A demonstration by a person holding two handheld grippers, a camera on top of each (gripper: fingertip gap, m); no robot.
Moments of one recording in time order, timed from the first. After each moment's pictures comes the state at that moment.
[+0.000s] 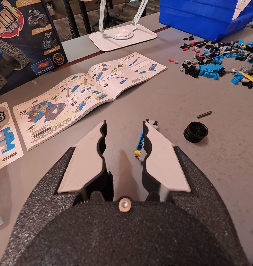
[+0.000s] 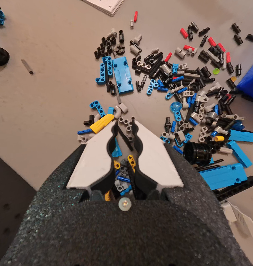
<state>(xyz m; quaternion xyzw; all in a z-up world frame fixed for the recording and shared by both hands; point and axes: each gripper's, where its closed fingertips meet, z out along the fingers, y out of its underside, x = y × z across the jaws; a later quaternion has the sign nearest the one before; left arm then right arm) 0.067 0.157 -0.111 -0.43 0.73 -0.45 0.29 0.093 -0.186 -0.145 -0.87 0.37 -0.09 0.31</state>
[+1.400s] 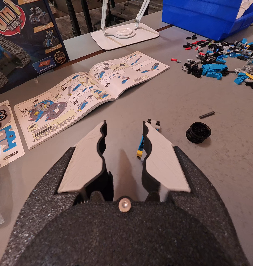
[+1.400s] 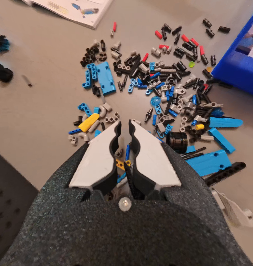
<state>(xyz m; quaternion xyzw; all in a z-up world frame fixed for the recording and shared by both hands) 0.069 0.159 -0.112 -0.43 0.73 -0.45 0.29 0.106 -0.212 -0.135 -0.84 0.41 -0.07 0.35</state>
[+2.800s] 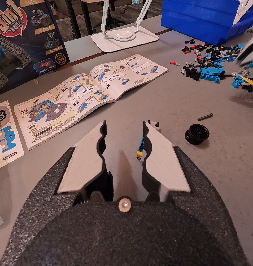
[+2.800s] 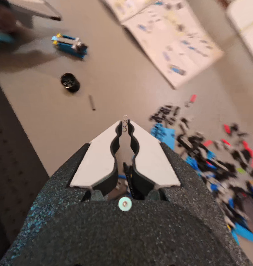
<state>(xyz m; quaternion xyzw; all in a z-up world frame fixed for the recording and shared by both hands) 0.069 0.159 -0.110 -0.44 0.72 -0.45 0.28 0.083 -0.067 -0.098 -0.92 0.20 -0.05 0.33</state>
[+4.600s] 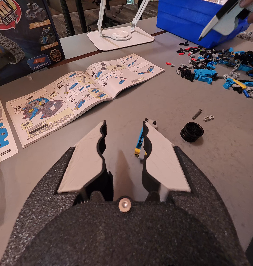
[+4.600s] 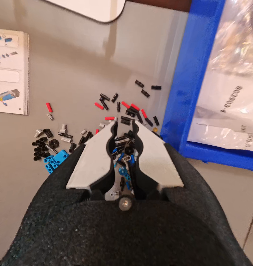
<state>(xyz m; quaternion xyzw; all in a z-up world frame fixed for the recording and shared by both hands) 0.064 0.160 -0.110 -0.44 0.72 -0.47 0.26 0.248 -0.199 -0.129 -0.79 0.57 -0.13 0.18</state>
